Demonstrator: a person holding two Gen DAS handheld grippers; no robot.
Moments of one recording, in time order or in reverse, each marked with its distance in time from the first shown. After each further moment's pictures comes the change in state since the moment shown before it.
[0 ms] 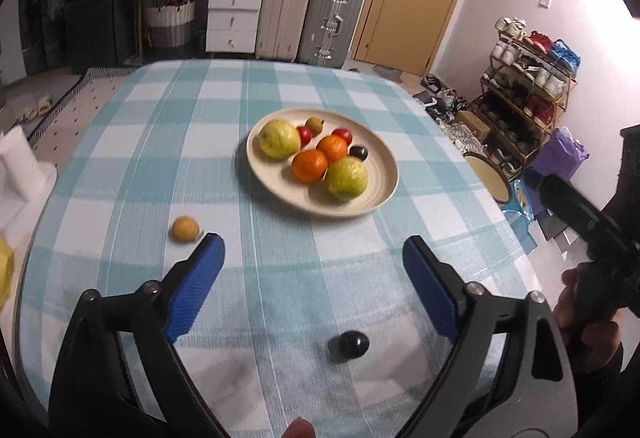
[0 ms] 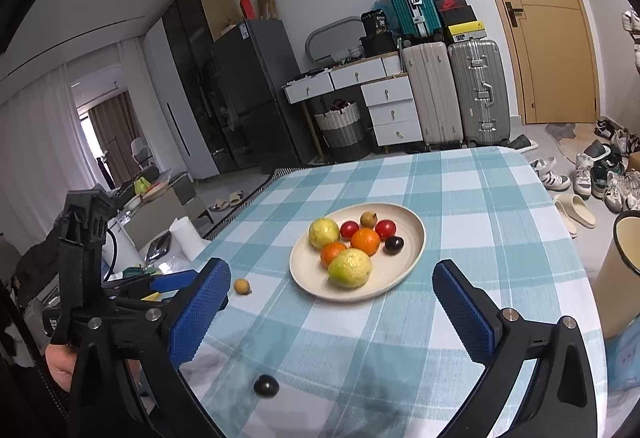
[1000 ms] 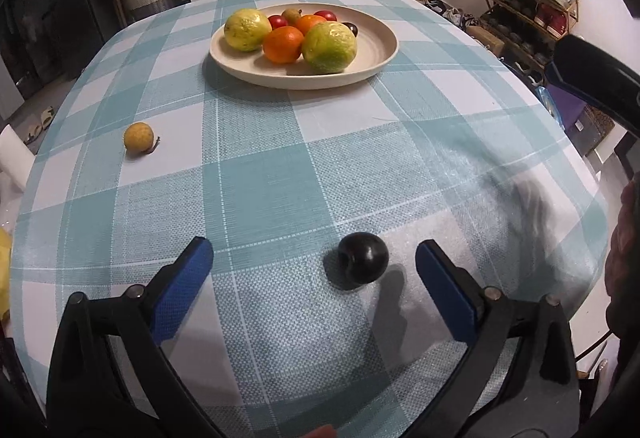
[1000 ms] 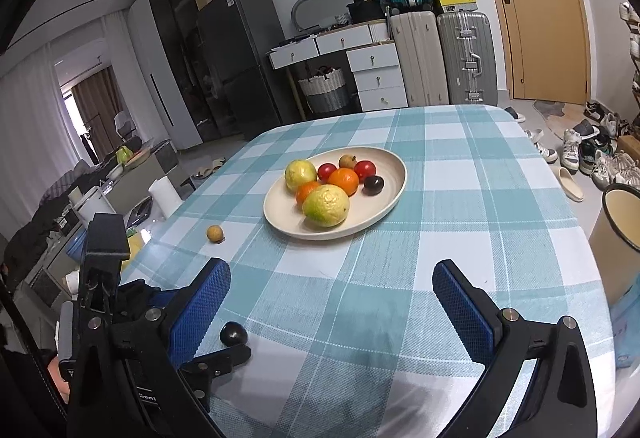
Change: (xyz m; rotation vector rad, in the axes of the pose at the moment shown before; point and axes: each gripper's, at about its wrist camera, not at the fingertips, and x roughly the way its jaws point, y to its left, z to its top) left arm 0.068 -0.034 -0.077 0.181 0.205 0.101; right arm 0.016 -0.013 -0.046 -0.001 0.118 -0.055
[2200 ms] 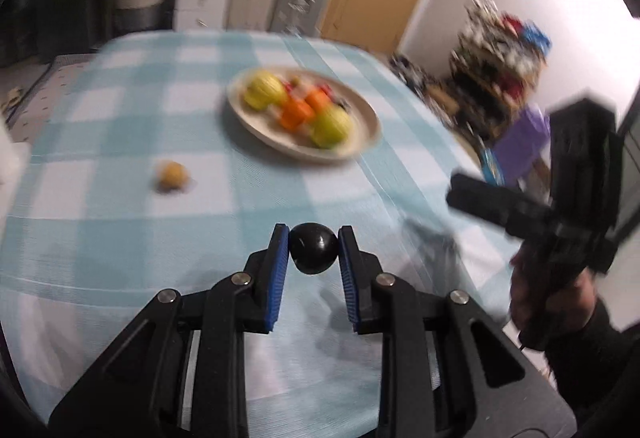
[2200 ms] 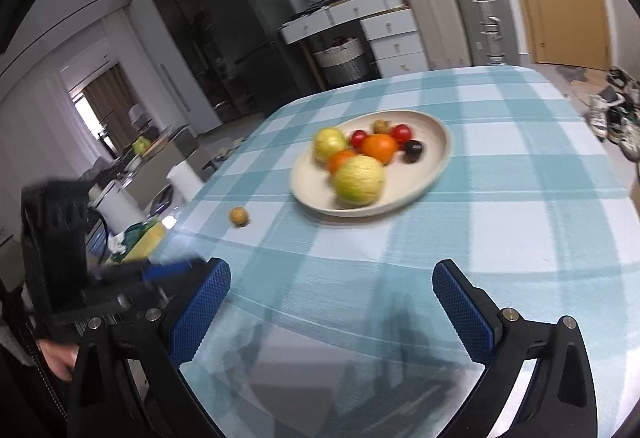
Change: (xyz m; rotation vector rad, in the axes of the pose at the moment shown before) left arm -0.074 0.080 0.009 -0.148 -0.175 -0.221; right arm 0.040 0.020 0.001 0.051 0.116 0.120
